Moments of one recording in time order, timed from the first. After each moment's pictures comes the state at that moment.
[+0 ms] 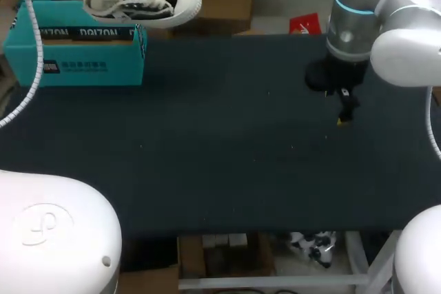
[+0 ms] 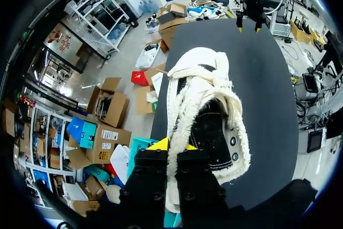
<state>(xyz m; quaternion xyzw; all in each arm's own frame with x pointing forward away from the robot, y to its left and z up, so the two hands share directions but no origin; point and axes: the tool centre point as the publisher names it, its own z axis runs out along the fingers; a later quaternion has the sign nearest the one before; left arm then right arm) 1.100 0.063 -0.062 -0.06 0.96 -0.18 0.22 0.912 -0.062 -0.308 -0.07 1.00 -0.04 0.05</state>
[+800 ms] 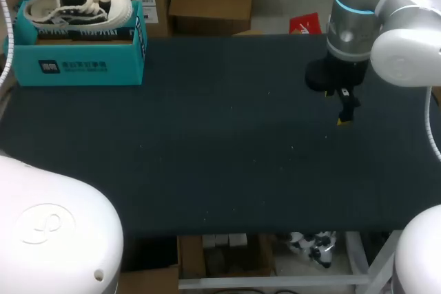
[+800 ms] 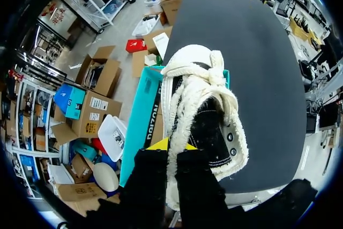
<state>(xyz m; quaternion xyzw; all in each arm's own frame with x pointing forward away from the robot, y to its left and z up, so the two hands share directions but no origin) 1.188 0.243 -0.144 -0.10 0.98 -0.12 0.16 0.912 -0.062 -0.308 -0.07 1.00 -0.04 0.05</state>
